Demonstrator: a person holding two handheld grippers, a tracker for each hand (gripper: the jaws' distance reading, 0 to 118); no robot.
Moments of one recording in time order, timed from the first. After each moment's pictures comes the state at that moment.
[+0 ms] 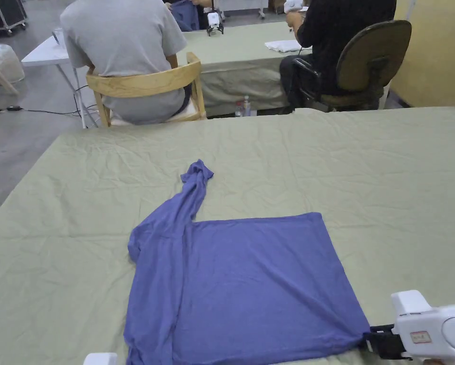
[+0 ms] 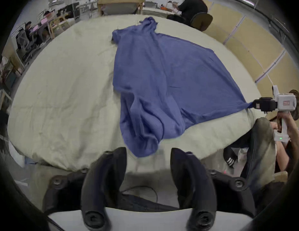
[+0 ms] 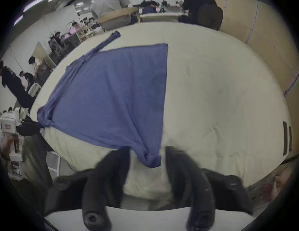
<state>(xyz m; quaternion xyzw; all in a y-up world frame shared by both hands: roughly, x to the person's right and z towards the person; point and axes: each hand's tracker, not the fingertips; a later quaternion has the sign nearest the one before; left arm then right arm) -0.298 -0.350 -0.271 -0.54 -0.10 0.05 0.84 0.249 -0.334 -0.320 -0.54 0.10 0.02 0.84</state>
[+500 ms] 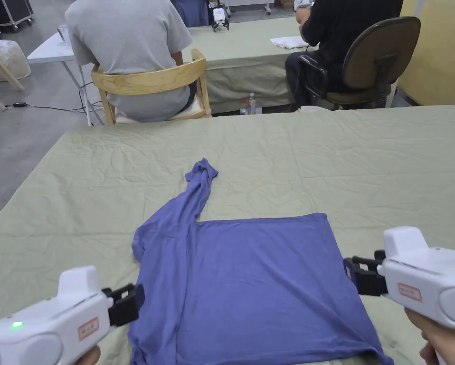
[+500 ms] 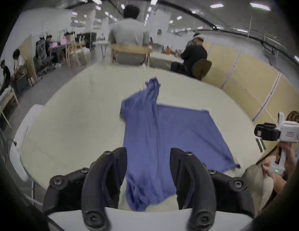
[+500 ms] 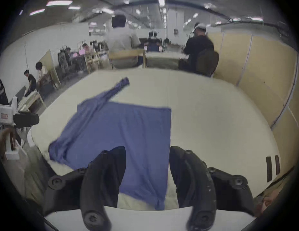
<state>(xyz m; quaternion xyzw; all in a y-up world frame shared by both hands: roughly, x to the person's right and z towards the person) -0.285 -0.224 -0.318 -0.32 -0.05 0.07 0.94 0.184 -0.205 -0.331 -0.33 0.09 0.05 0.94</state>
